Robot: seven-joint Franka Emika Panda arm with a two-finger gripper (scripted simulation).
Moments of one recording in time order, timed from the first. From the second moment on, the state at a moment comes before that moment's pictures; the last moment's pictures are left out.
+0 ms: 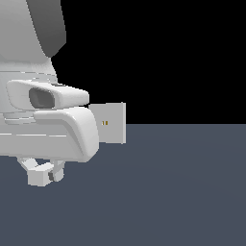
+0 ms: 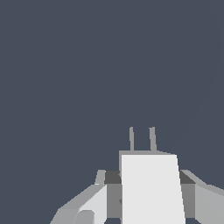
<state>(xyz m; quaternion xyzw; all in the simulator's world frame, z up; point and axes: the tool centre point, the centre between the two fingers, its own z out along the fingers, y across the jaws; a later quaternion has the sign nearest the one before) -0.085 0.135 0.012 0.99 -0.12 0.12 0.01</state>
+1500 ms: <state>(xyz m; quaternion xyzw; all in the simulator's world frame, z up) -0.053 0.071 0.100 0.98 -0.18 0.12 0.02</state>
